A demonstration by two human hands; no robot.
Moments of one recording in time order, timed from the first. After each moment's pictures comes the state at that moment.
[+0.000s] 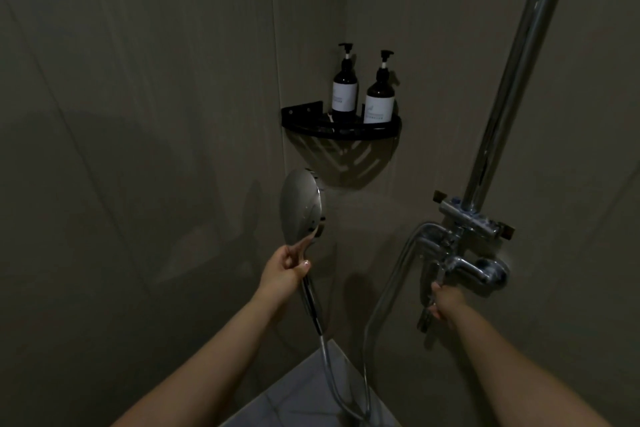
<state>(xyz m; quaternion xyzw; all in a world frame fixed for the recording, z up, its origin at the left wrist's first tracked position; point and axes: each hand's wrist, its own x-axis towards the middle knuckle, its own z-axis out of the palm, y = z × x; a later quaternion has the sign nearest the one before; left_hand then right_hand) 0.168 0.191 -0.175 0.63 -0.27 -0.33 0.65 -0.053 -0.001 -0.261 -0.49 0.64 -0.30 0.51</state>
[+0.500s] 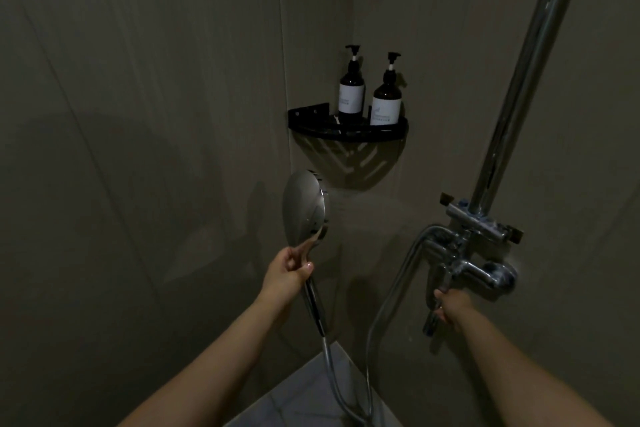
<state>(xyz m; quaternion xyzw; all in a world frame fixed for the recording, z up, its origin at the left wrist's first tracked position) 0.173 0.193 -0.178 0.64 -0.27 -0.31 0.65 -0.055 -0.005 -0.262 -0.55 0.65 -0.22 0.47</state>
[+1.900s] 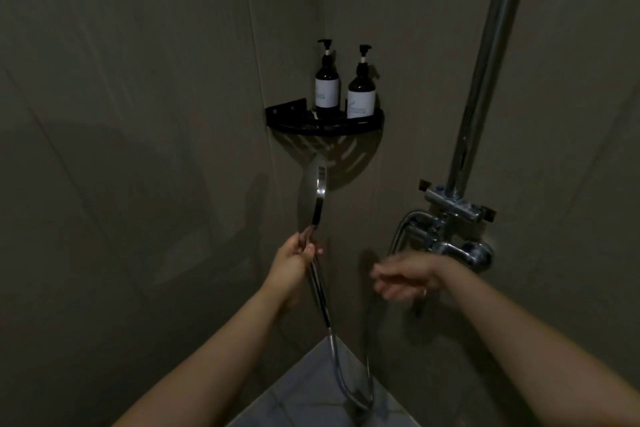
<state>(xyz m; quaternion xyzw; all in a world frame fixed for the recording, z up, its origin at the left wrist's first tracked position) 0.146 0.183 -0.155 0.57 -0.31 -0.38 0.66 -0.028 0.033 -0.173 -0.64 0.44 0.07 0.63</state>
